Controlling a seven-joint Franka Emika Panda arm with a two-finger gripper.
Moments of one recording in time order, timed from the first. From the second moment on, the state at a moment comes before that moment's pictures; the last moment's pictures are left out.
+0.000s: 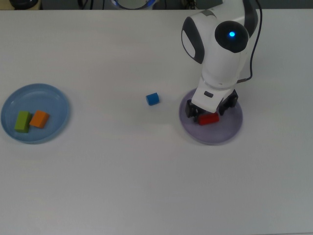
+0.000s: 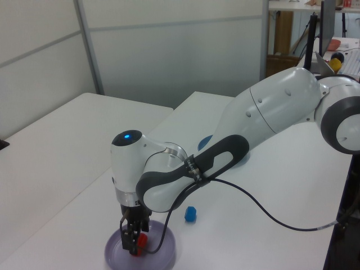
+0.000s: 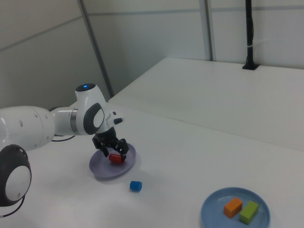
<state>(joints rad) 0.18 0.54 0.21 -1.61 -0.13 2.21 0.19</state>
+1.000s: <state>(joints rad) -0.02 0.42 0.18 -1.72 -0.13 1.97 -0.08</state>
